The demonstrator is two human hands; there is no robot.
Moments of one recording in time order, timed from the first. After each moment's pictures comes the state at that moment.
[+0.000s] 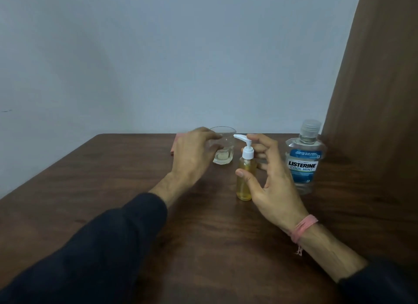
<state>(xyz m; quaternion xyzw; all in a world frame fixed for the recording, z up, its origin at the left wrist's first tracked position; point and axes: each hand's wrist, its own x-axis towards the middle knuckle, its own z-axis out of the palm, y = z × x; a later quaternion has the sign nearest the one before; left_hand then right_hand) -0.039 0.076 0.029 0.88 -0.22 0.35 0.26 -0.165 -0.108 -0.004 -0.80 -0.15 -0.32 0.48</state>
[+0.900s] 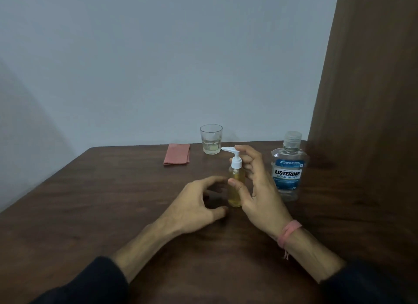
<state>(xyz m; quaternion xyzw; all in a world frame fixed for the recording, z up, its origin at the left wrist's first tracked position) -0.102 0.095 -0.010 0.83 -0.33 -0.04 0.45 -0.163 -0.109 -0.004 -0.80 -0.15 -0.30 0.49</state>
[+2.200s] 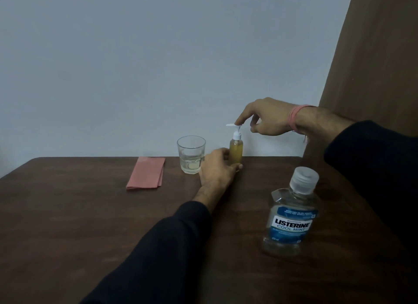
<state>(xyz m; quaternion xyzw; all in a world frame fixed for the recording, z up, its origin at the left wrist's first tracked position) 0.091 -0.092 -0.004 0.89 -0.13 0.08 0.43 0.029 -0.237 0.179 -1.00 -0.05 -0.04 0.05</state>
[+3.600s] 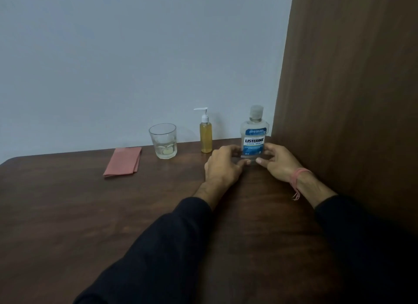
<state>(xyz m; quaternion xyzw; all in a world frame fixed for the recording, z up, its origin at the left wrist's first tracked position) -0.006 -0.145 0.001 0.89 -0.25 0.05 0.37 -0.074 -0.322 0.010 -0.88 0.16 -0.12 0.43</state>
